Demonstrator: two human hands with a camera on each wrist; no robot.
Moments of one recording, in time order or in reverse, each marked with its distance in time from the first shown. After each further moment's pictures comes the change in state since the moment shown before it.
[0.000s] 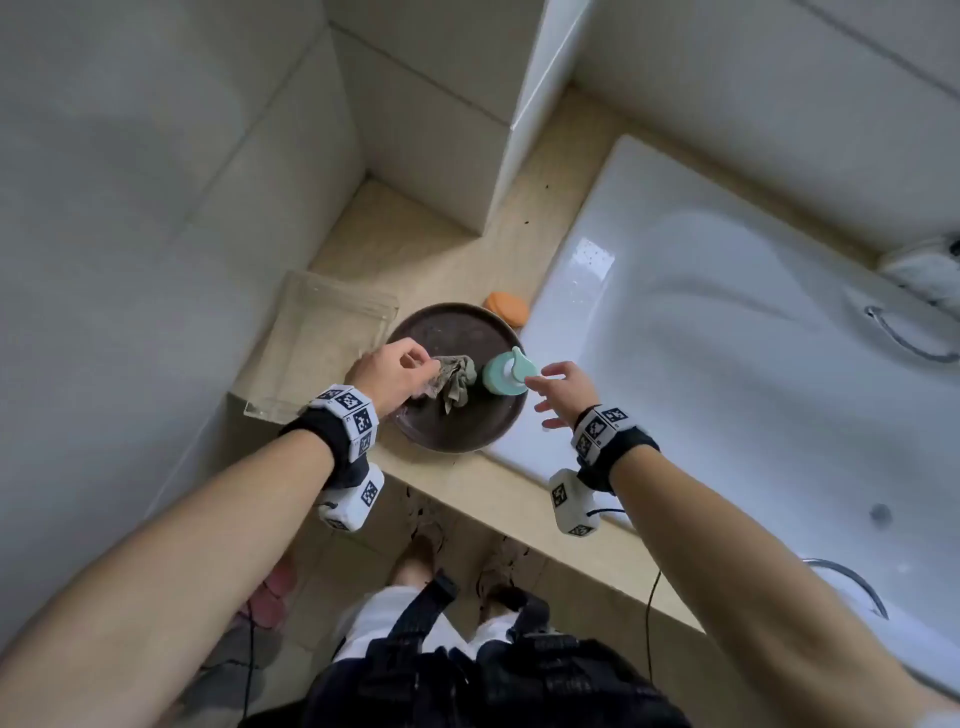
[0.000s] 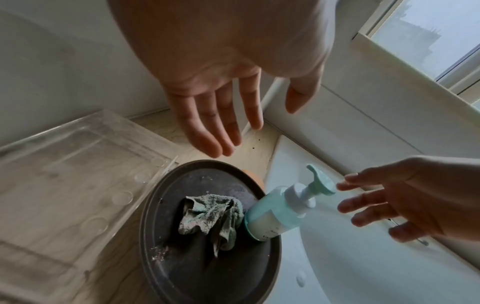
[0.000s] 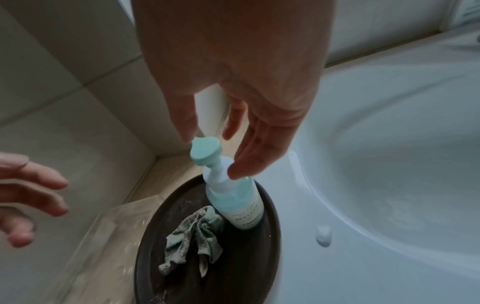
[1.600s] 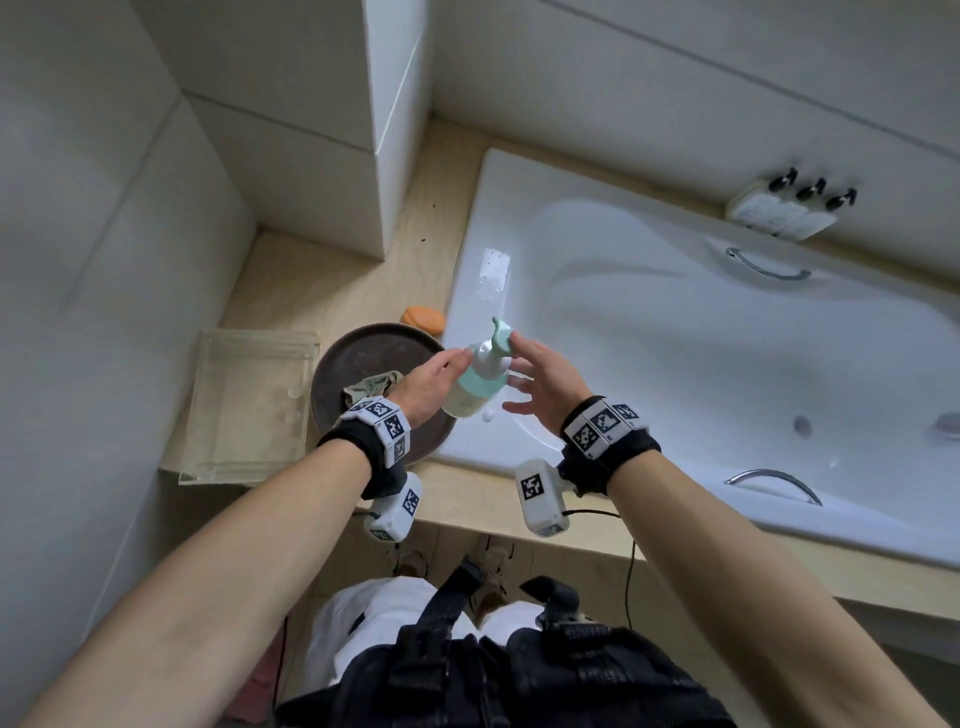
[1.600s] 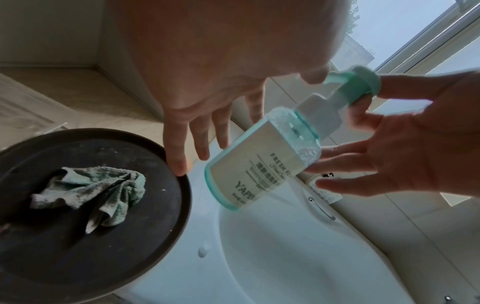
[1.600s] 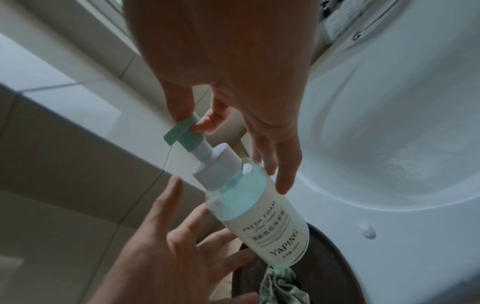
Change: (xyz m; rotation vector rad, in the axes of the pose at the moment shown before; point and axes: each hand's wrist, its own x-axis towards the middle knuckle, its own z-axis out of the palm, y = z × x) left_hand -0.048 0.097 0.059 -0.252 -0.428 0.203; right_hand -0.097 0.014 -0.056 0.565 -0.116 -0.137
